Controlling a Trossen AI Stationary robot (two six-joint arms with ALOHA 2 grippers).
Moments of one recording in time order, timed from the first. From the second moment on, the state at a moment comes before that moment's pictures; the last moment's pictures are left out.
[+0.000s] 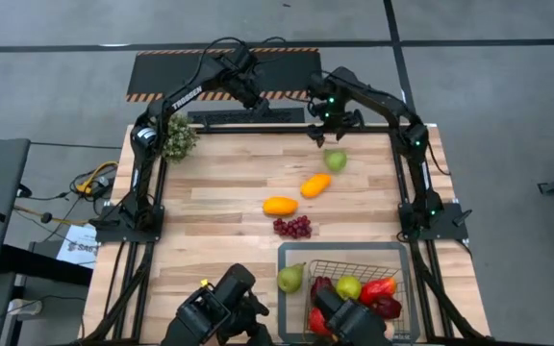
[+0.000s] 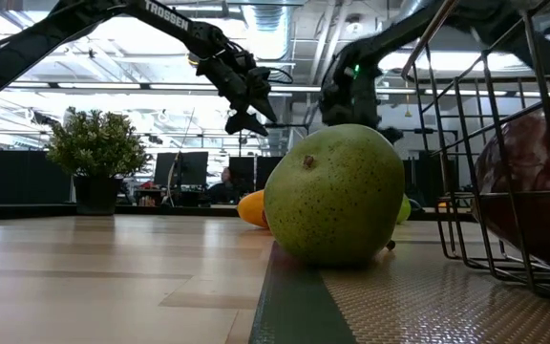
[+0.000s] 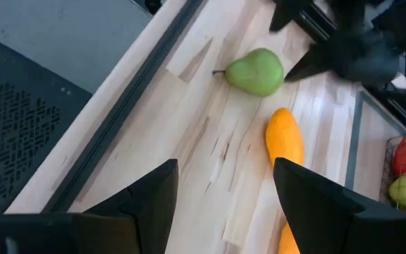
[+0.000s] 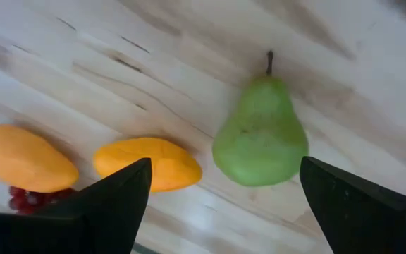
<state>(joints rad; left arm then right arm) 0.83 2.13 2.12 -1.03 0.61 0.09 -0.79 2.15 2.02 -1.55 -0.21 0.26</state>
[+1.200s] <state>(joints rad) 0.67 2.16 2.22 -0.68 0.73 -0.11 -0.47 1.20 1.16 -1.01 0.25 0.96</state>
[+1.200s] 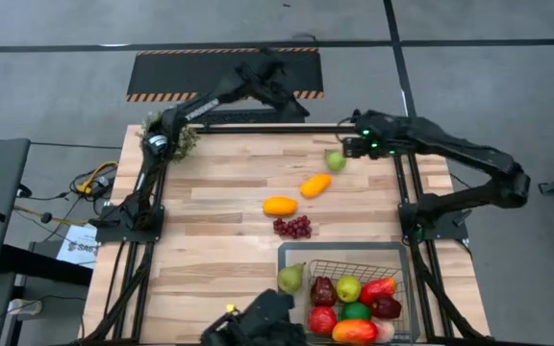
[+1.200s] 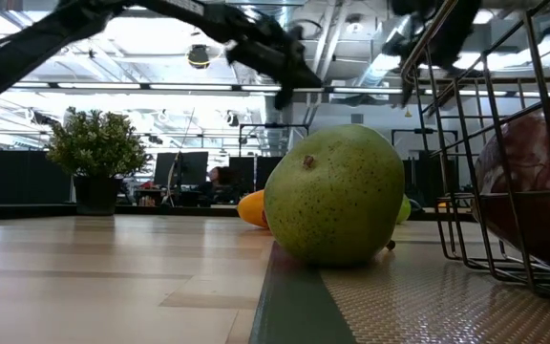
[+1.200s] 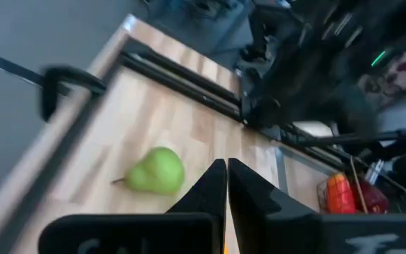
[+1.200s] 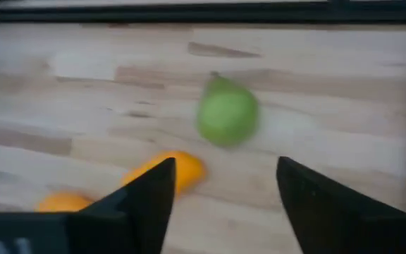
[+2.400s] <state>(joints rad) 0.72 1.88 2.23 -1.10 0.43 0.15 -0.61 1.80 1.46 -1.04 -0.07 0.68</state>
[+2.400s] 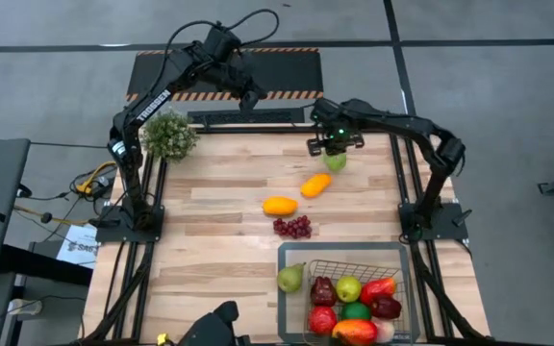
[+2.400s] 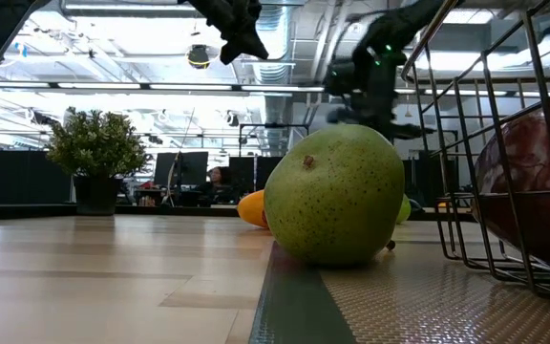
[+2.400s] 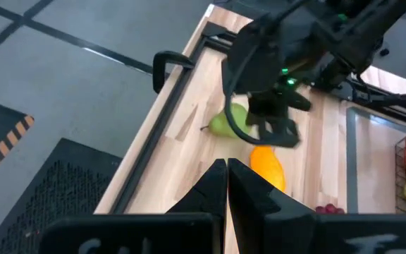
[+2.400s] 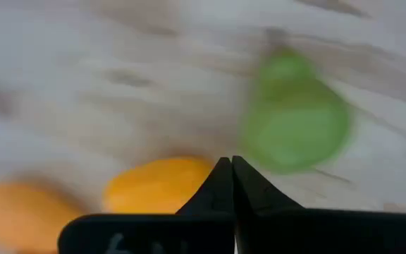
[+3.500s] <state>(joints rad) 0.74 1.88 2.23 -1.14 0.43 0.16 -0.85 1.56 1.02 -0.02 -0.42 1.14</state>
